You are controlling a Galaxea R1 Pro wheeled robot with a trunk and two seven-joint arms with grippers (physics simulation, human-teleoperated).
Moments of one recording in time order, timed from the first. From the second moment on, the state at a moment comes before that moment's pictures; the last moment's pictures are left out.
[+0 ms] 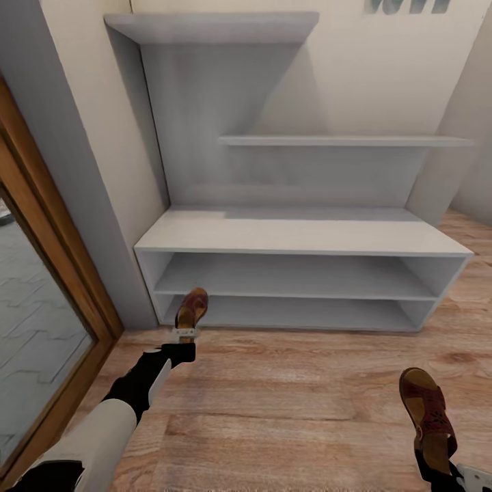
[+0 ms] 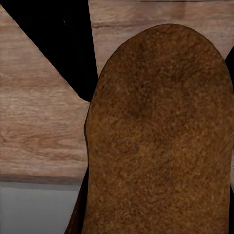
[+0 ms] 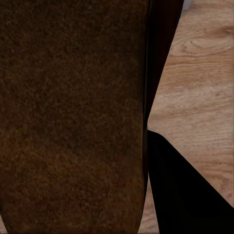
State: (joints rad) left arm -0.76 -0.04 0.02 -0.53 0.01 0.31 -0.08; right arm -0.15 -0.23 -0.59 -0.60 0.03 -0.37 0.32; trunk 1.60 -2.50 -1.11
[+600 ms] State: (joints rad) left arm -0.75 -0.05 0.01 -0.52 0.01 0.31 0.06; right arm -0.15 -0.23 -0.59 -0.60 0.02 -0.37 0.32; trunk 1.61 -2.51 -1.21
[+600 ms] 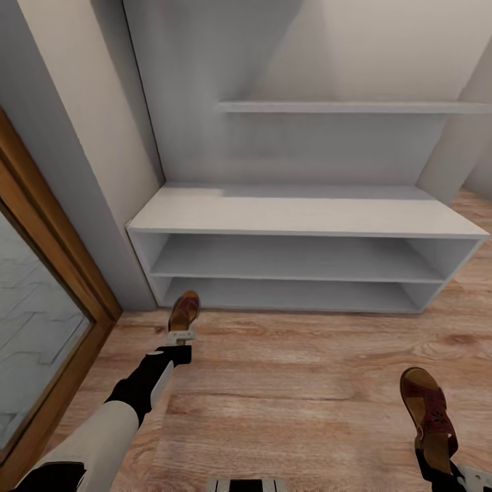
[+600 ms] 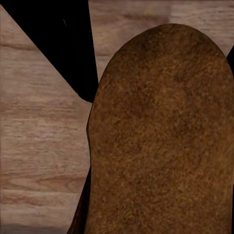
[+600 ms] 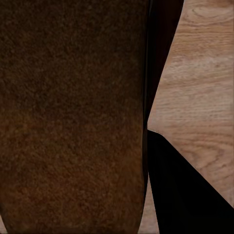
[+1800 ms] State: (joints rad) left arm -0.85 -0.06 0.01 -0.52 0.02 0.36 0.05; right arm -0.15 -0.25 -0.63 -0.59 0.02 -0.36 0.31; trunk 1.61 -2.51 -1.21
